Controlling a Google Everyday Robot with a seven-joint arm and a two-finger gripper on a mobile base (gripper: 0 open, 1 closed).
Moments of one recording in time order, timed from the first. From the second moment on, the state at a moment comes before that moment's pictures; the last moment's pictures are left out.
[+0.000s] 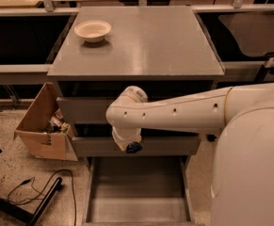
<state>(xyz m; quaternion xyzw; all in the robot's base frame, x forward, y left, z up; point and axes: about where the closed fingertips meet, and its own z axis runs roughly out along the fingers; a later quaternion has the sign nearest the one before) 0.581 0.034 0.574 -0.26 0.96 0.01 0.11</state>
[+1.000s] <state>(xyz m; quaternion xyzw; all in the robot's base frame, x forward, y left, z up) 0.571 0.031 0.738 -0.32 0.94 0.05 0.12</state>
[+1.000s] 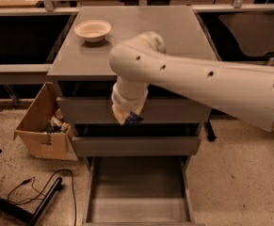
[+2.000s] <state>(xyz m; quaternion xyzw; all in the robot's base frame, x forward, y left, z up) 0.633 0.009 0.969 -0.27 0.93 0.00 0.24</state>
